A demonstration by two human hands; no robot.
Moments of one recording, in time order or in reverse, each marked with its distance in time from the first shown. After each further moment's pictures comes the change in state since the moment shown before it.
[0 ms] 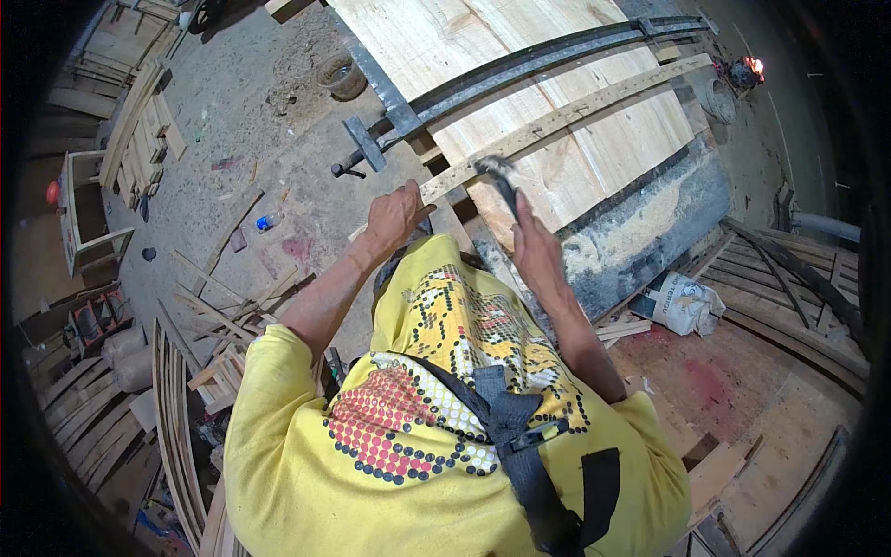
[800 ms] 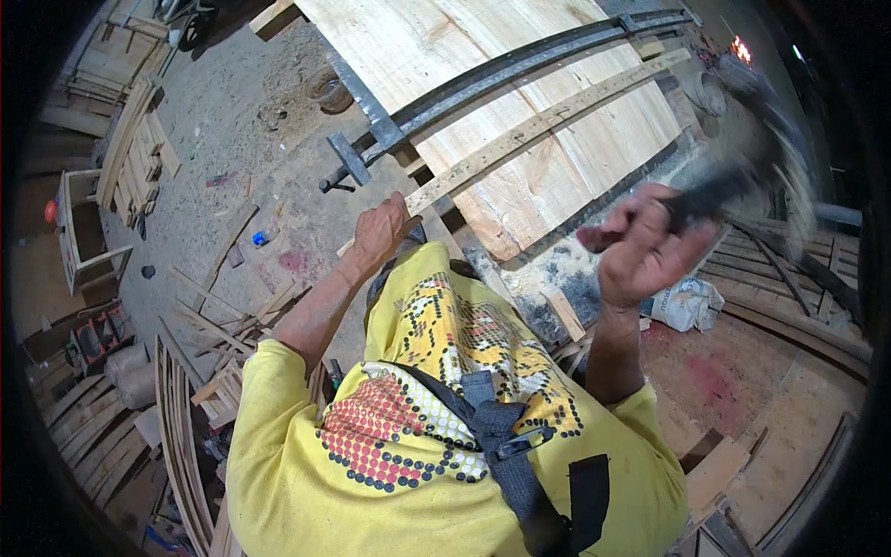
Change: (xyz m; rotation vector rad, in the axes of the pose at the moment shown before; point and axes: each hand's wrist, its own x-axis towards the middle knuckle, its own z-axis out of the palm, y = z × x) left_hand -0.003 0.003 -0.006 0.021 -0.027 -0.035; right_hand 0.013 -0.056 -0.138 0.790 0.861 -0.297
